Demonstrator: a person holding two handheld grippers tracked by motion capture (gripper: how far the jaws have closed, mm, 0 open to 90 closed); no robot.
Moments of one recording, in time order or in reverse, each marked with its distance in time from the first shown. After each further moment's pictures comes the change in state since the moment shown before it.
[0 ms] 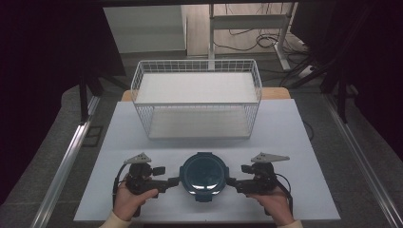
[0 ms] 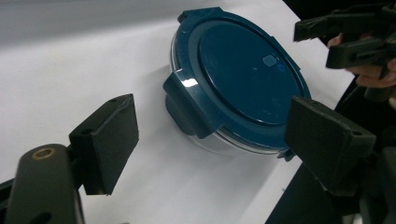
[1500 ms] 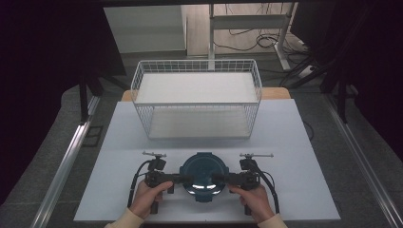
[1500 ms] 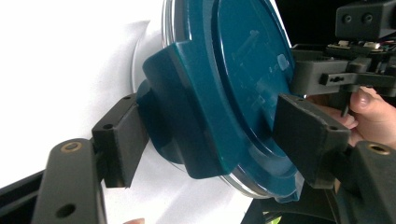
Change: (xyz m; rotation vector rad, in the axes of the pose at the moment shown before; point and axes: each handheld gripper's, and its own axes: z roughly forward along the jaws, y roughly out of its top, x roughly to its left) left arm 0.022 -0.002 0.057 0.115 -0.201 -0.310; right arm -0.008 -0.005 0.051 0.080 0.155 0.408
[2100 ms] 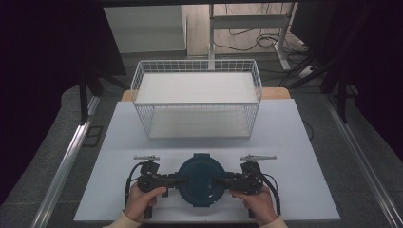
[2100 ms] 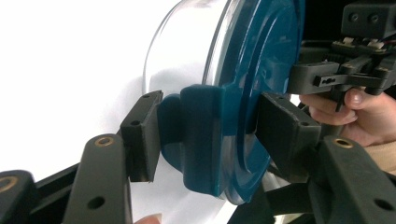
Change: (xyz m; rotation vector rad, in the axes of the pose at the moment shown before) left arm -0.022 -0.012 -0.025 -0.072 0.044 0.125; right arm 0.022 -0.007 -0.017 -0.040 0.020 -0.197
